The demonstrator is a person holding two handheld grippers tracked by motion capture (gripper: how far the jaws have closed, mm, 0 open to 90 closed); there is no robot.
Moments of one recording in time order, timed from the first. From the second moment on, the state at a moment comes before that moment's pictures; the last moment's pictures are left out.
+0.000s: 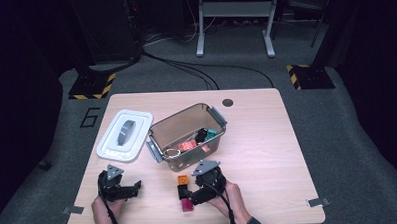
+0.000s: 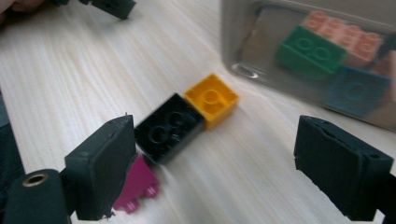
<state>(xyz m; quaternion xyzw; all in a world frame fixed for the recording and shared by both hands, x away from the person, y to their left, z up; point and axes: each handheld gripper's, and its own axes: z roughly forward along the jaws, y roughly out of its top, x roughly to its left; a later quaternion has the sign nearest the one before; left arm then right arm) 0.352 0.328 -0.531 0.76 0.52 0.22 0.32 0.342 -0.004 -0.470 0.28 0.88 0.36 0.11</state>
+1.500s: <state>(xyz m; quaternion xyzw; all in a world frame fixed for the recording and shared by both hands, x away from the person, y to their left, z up) 0.352 0.328 -0.531 0.76 0.52 0.22 0.32 0.349 -0.055 -0.495 0.35 0.88 0.30 0.13</state>
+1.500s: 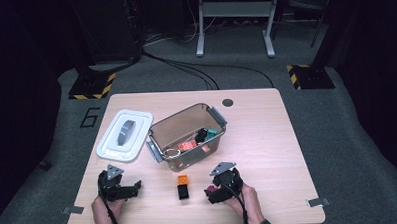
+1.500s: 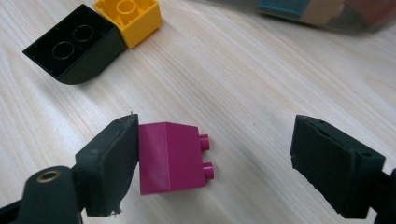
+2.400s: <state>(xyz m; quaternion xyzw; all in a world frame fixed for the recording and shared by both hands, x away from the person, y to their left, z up) 0.352 0.328 -0.531 0.76 0.52 0.22 0.32 0.348 -0.102 -0.486 0.39 0.84 0.34 0.15</state>
